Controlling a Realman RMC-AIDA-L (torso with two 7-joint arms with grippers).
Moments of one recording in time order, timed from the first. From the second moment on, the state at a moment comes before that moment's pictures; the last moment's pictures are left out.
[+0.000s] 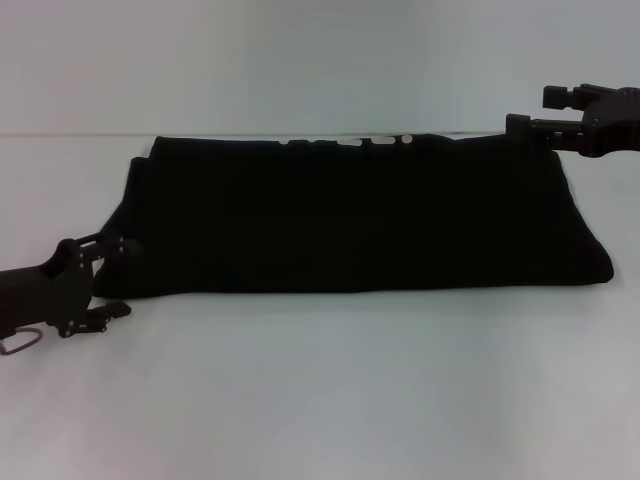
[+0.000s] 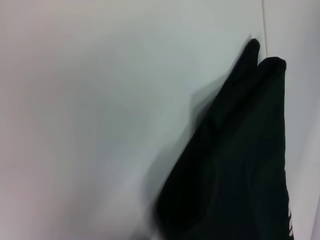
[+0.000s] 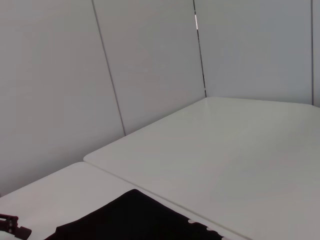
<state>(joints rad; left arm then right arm) -0.61 -1.99 0.15 0.49 2.48 1.27 -2.83 0.71 1.98 -0.50 -0.72 -2.07 -1.40 1.61</state>
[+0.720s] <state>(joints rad) -0.62 -2.00 0.15 0.46 2.46 1.20 -2.79 0.71 1.98 -0.50 -0.72 -2.07 -1.40 1.61</state>
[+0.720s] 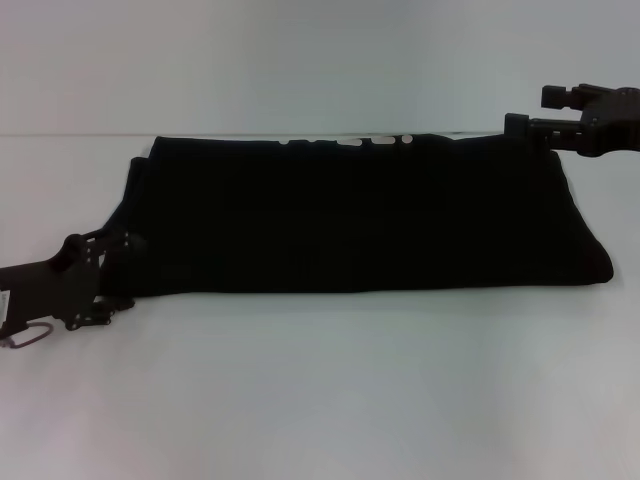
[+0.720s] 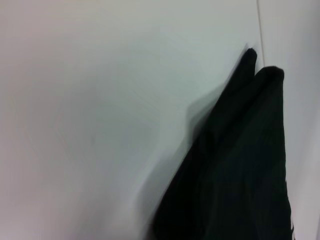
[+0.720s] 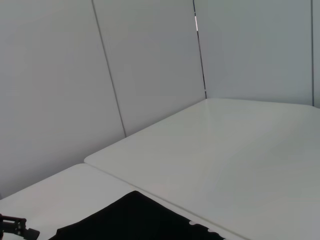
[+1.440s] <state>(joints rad) -0.64 -1.99 0.16 0.46 2.46 1.15 -2.76 0.71 1.98 -0.50 -0.73 -2.05 -1.40 1.61</state>
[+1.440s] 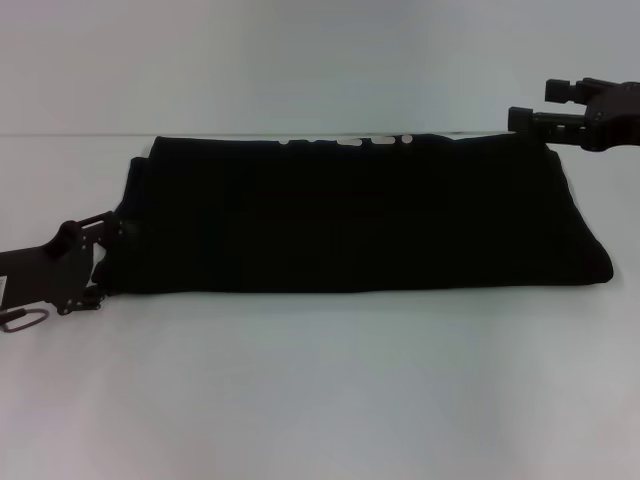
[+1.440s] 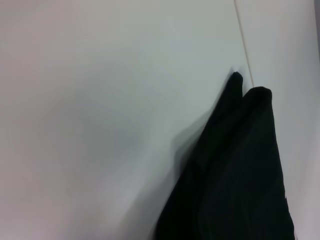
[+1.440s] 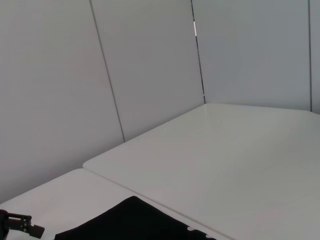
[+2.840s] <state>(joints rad) -0.63 -1.99 0.20 0.47 2.41 1.16 -2.52 0.71 2.00 -0.49 -0.72 -2.05 -1.39 1.62</state>
